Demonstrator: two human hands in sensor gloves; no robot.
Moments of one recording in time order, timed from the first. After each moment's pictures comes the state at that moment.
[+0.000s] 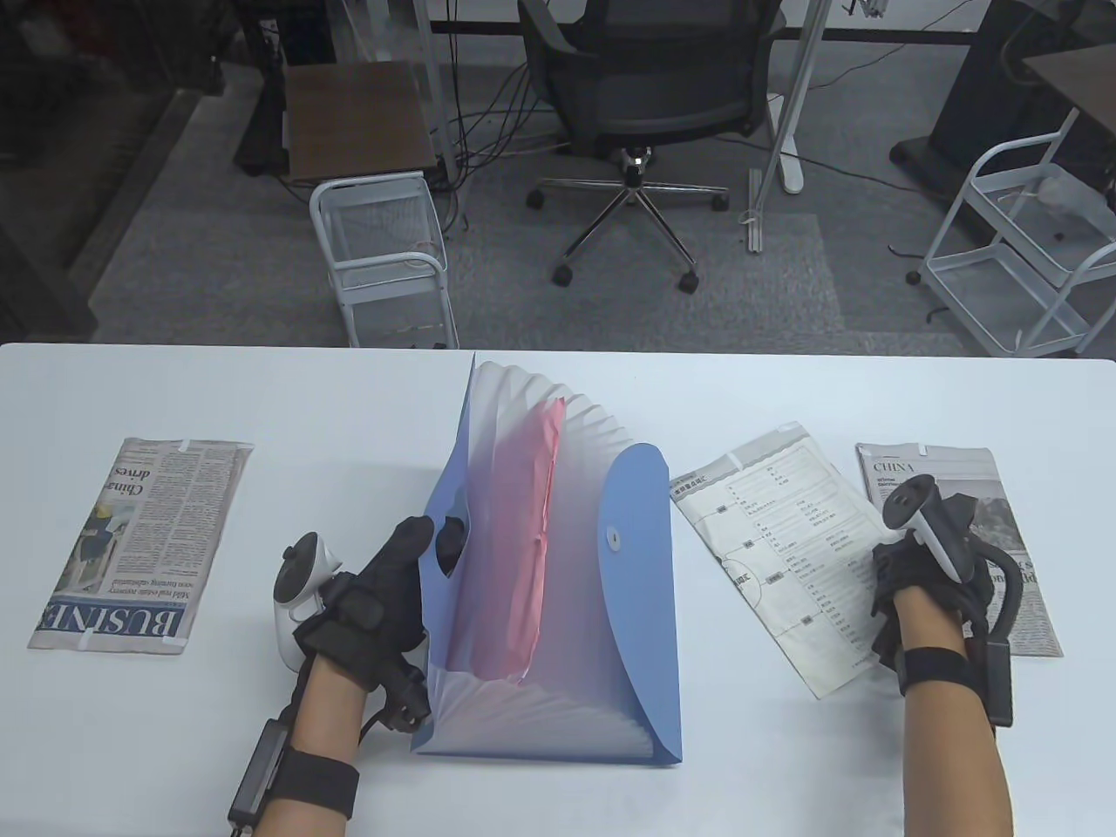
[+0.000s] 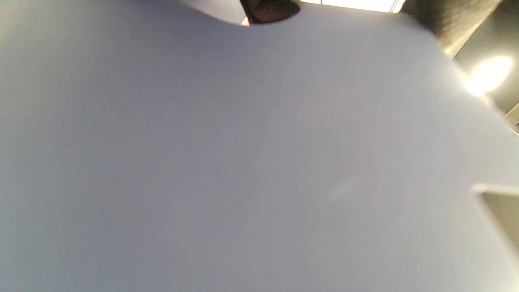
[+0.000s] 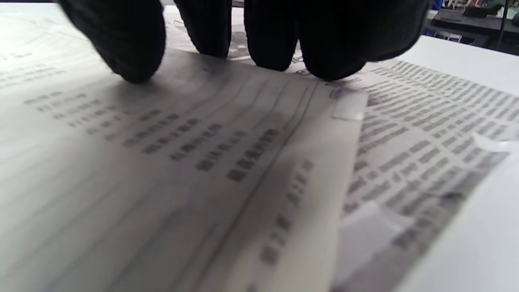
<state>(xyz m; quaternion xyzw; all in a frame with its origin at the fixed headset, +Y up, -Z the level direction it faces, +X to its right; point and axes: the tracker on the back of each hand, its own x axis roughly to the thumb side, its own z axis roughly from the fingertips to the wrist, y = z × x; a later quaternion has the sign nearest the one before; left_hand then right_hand) -0.215 -0.718 -0.319 -0.18 -0.14 0.79 0.58 0.361 -0.736 -0.388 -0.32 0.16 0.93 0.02</state>
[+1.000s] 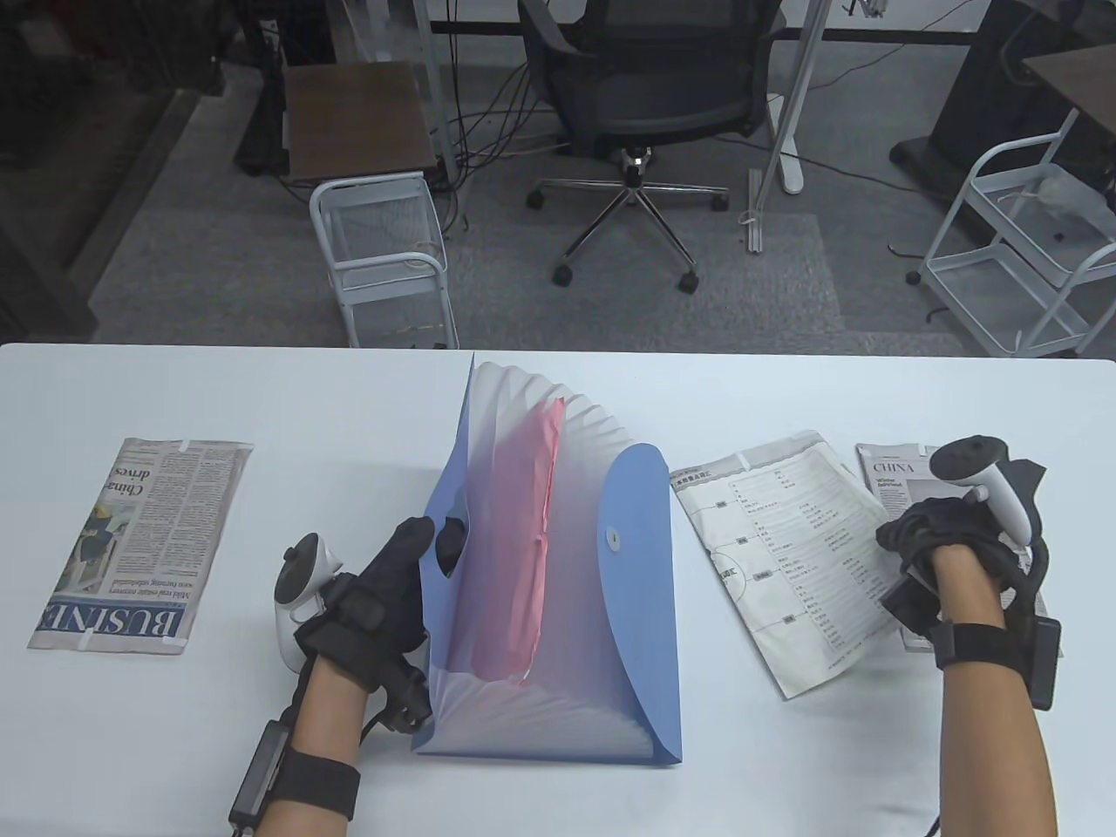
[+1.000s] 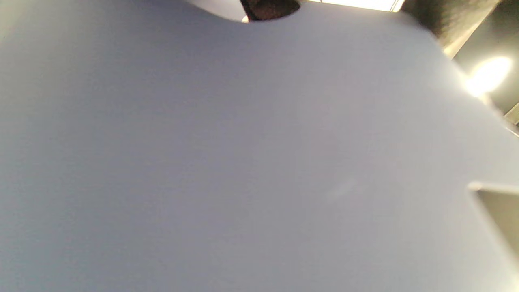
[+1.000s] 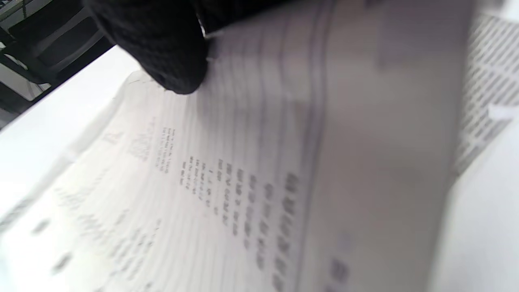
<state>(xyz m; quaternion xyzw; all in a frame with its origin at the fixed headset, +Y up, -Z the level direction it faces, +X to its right) -0.214 -0.718 -0.319 -0.18 -0.14 0.79 0.57 0.375 -0.674 -0.387 -0.28 0.27 0.88 0.28</state>
